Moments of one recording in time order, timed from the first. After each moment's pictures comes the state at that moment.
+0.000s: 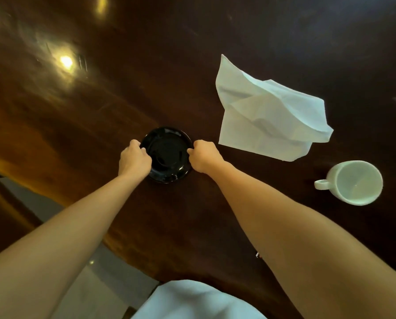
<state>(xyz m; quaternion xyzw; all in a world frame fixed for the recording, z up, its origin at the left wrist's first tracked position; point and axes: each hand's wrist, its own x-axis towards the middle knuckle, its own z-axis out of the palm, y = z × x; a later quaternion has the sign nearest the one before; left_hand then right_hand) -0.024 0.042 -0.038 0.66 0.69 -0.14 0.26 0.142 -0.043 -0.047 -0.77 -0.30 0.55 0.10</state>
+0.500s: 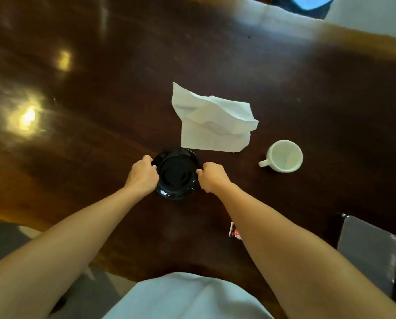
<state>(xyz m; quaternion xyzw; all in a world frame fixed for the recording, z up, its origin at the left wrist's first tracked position) 0.016 -0.039 0.013 0.78 0.52 -0.15 0.32 0.161 -0.176 0.008 -0.85 -0.22 0.47 0.10</state>
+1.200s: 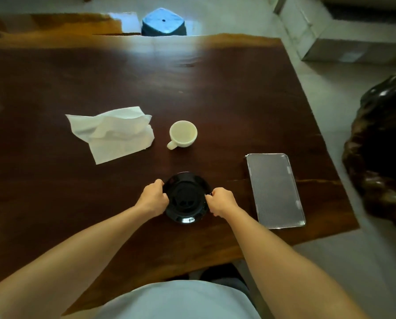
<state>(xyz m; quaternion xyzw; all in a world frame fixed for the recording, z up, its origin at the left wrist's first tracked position) 0.073 -0.252 0.036 0.85 0.26 -0.26 0.38 0.125 -0.455 0.040 -0.89 0.08 0.38 0.23</state>
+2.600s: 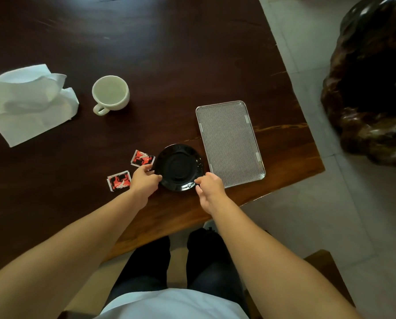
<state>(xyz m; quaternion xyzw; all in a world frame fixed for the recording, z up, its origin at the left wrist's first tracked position) 0.092 -0.408 -0.039 0.63 0.45 -0.24 0.58 0.093 -0.589 -0.003 -0.55 0.44 0.30 0.64</state>
